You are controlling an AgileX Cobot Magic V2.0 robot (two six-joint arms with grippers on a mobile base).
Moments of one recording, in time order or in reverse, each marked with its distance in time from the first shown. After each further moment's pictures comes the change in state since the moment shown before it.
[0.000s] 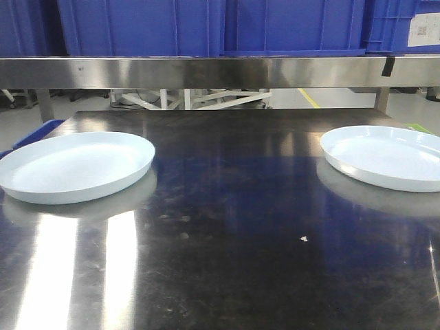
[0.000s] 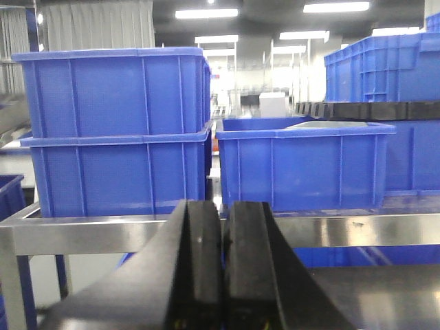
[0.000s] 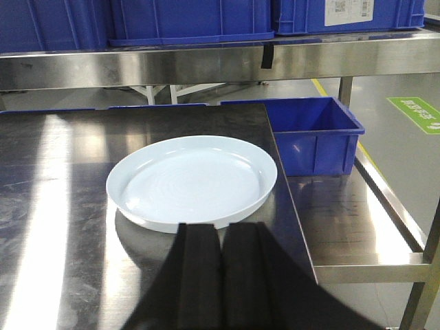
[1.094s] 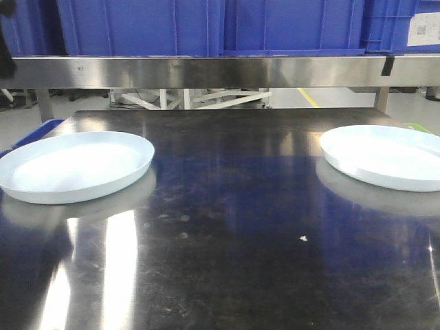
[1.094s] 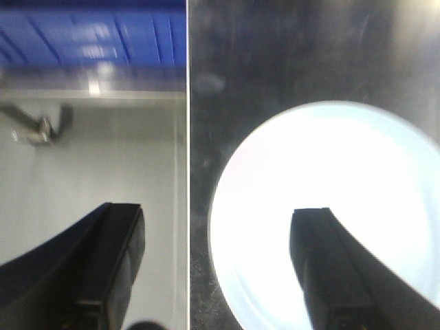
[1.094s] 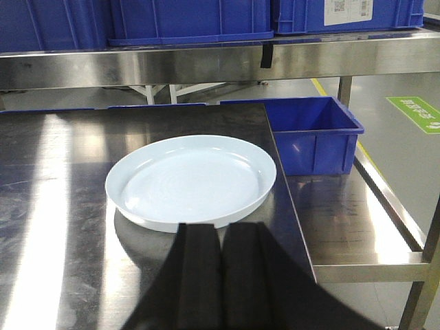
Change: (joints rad) left arm -0.094 1.274 -0.786 -0.147 0.661 0.000; right arm 0.000 0.000 0.000 0.000 0.000 0.000
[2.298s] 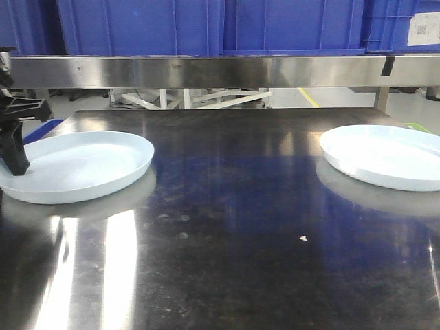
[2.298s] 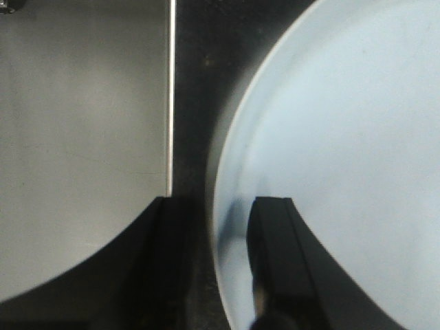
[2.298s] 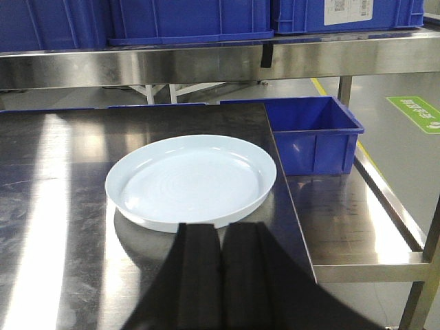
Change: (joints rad) left arm 0.000 0.249 -0.010 -0.052 0.050 0.000; right arm 0.000 0.000 0.000 0.000 0.000 0.000
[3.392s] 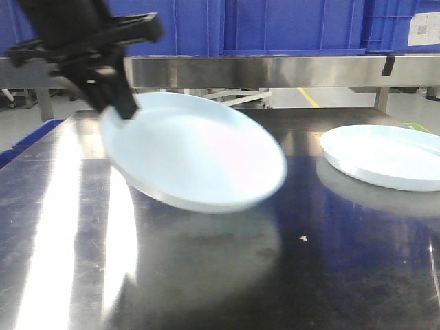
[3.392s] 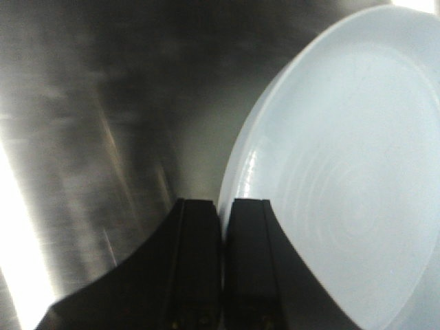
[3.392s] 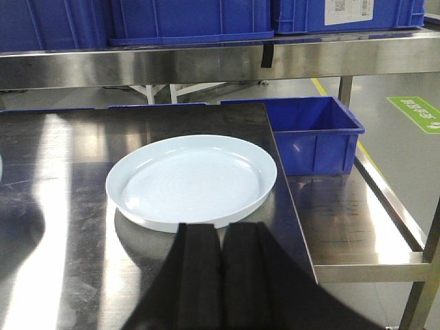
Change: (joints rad) left arm -0.386 -0.090 -0.200 -0.078 0.199 0.000; right arm 0.000 0.000 0.000 0.000 0.000 0.000
